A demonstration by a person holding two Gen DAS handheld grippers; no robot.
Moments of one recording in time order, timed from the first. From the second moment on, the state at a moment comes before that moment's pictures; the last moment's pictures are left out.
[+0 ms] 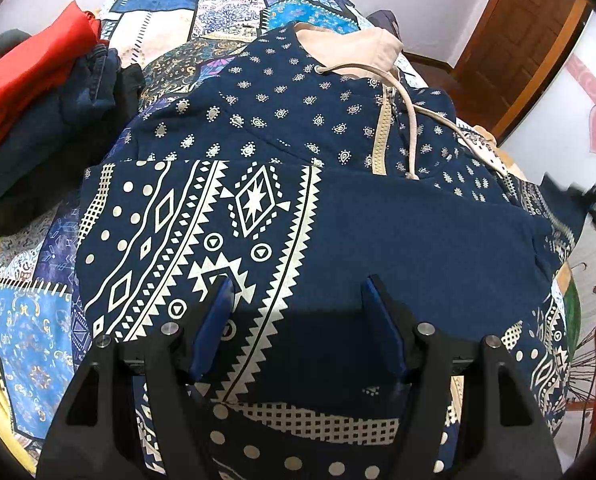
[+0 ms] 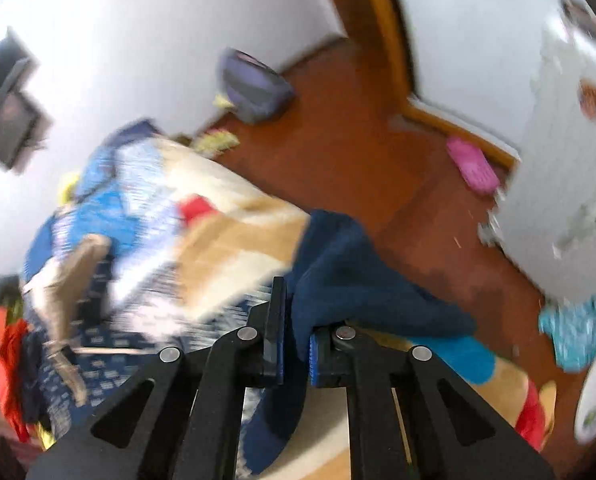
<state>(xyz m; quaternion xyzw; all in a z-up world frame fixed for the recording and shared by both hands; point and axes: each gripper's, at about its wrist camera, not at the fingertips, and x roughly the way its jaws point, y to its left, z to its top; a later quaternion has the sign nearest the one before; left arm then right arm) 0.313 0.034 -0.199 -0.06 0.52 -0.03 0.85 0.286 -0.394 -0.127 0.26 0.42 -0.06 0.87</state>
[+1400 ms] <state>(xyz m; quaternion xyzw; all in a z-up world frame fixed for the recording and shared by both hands) 0.265 0.038 -0.153 -0.08 0.46 -0.05 0.88 0.252 -0.278 -0.109 0.14 0.52 0.07 0.84</state>
